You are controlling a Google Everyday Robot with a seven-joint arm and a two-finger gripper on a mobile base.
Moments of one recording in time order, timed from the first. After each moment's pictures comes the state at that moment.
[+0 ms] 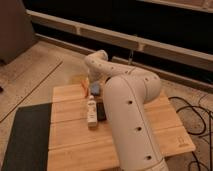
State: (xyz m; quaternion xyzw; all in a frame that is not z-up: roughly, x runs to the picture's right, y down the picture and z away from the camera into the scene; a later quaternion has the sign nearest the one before) arm -0.059 -0.021 0.994 -0.24 0.10 0.51 0.82
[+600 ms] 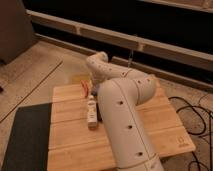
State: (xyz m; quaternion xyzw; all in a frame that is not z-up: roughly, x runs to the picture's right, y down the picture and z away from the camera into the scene) arm -0.051 -0.008 1.010 -0.25 0.15 0.52 0.80
